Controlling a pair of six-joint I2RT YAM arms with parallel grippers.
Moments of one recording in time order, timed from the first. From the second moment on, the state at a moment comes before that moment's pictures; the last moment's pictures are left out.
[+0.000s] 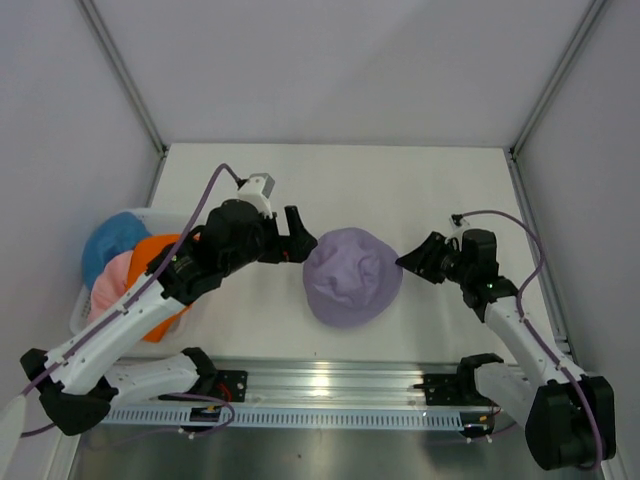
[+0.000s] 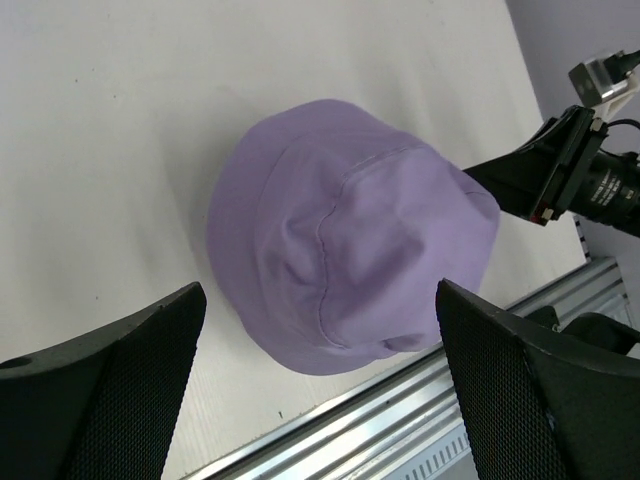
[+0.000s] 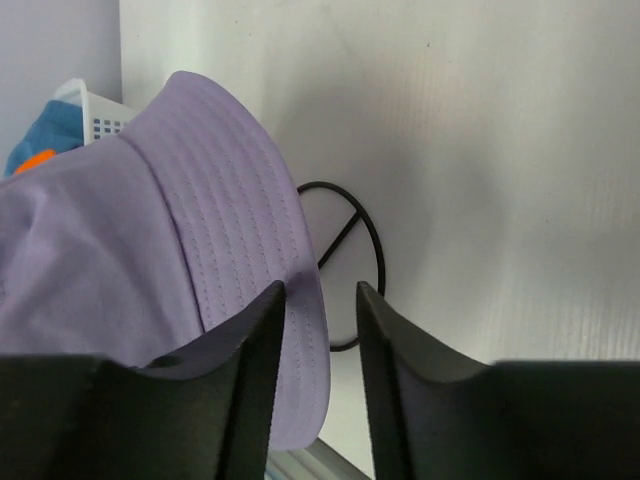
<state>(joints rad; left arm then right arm) -0.81 1.02 1.20 -0.67 -0.17 -0.61 0.17 0.96 0.53 -0.13 -0.48 0.70</state>
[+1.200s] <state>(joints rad) -0.20 1.01 1.30 -1.03 -0.28 -0.68 0.13 1.10 0.89 -0.42 -0.14 0.49</state>
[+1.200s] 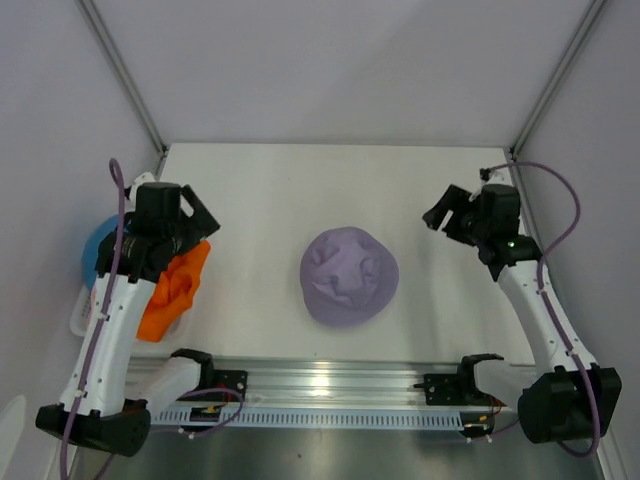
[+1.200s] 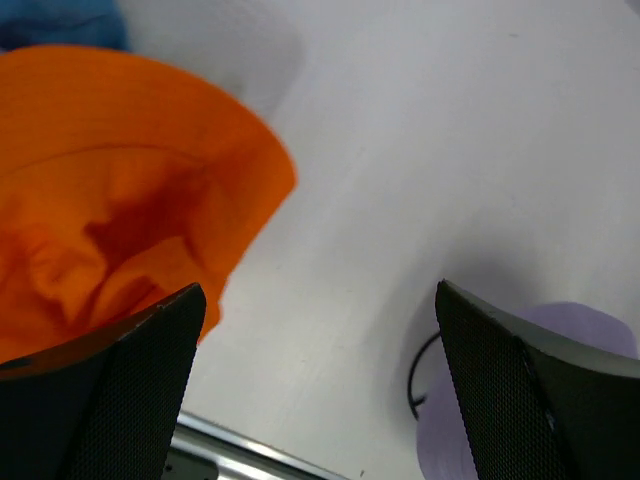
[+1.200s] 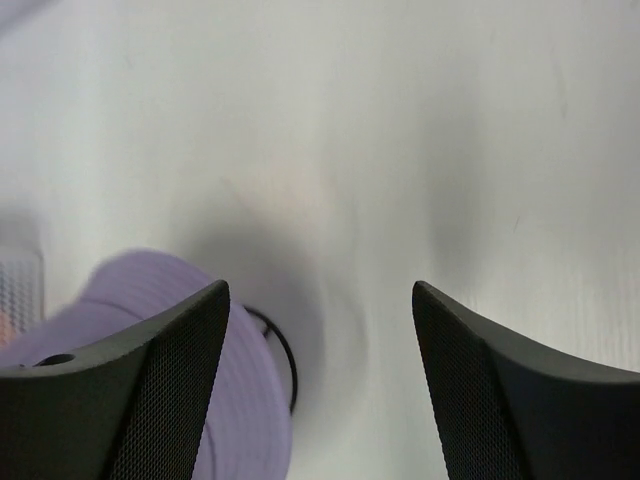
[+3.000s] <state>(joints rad) -0.58 1.33 2.05 -1.31 -0.04 -0.31 0.01 1.08 1.17 -0.27 -0.64 0.58</state>
